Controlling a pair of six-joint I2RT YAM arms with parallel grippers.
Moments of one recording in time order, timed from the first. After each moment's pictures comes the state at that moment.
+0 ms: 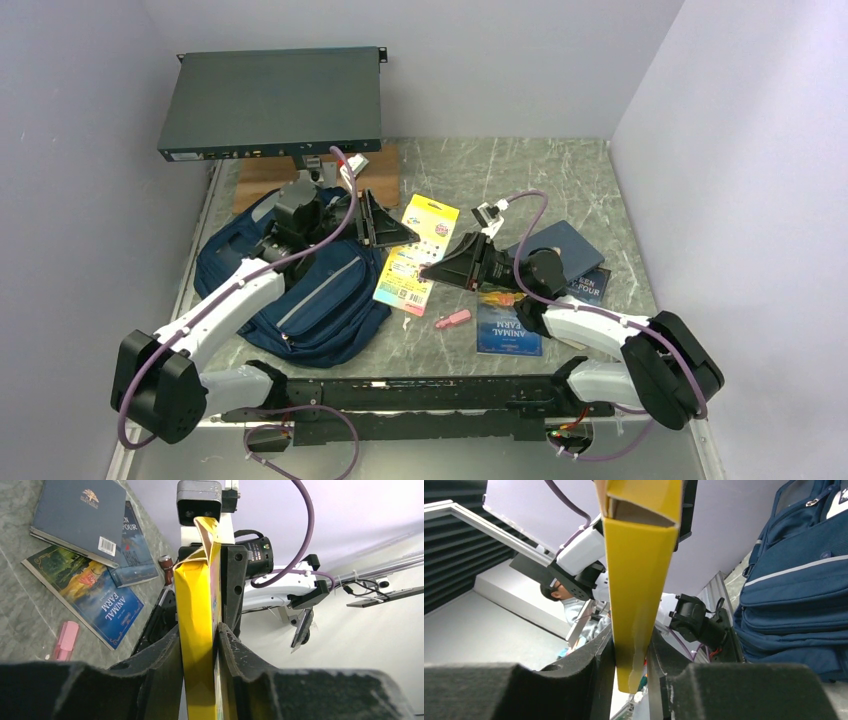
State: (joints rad) left arm -0.47 1.19 0.87 0.30 0.90 -1.04; right arm 0.63 1.22 0.40 1.22 -0.75 1.37
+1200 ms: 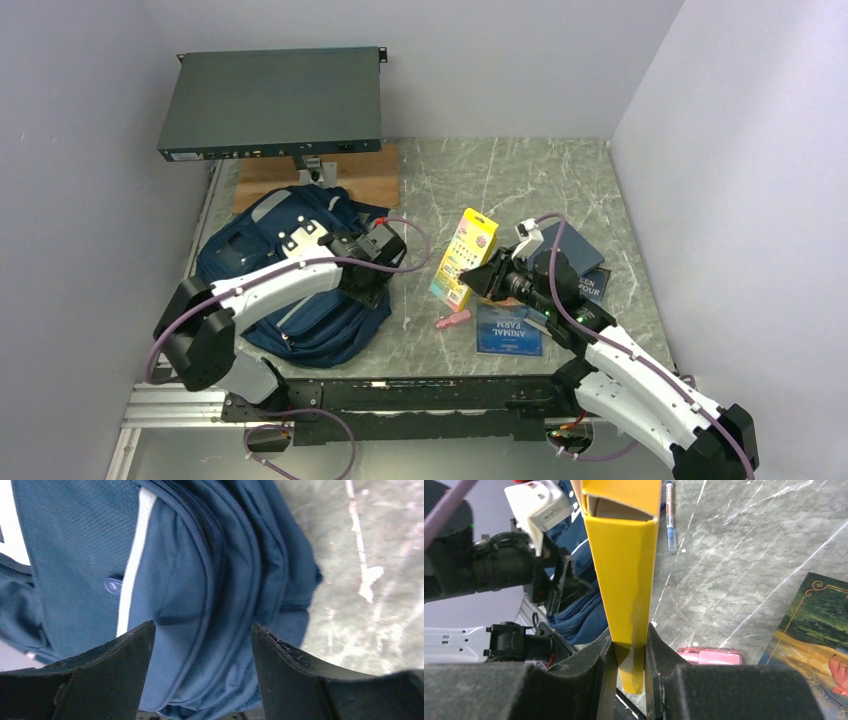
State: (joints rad) left arm -0.83 1.45 1.07 -0.90 -0.35 -0.32; right arm 0.58 0.73 0.46 -0.04 -0.20 0.72
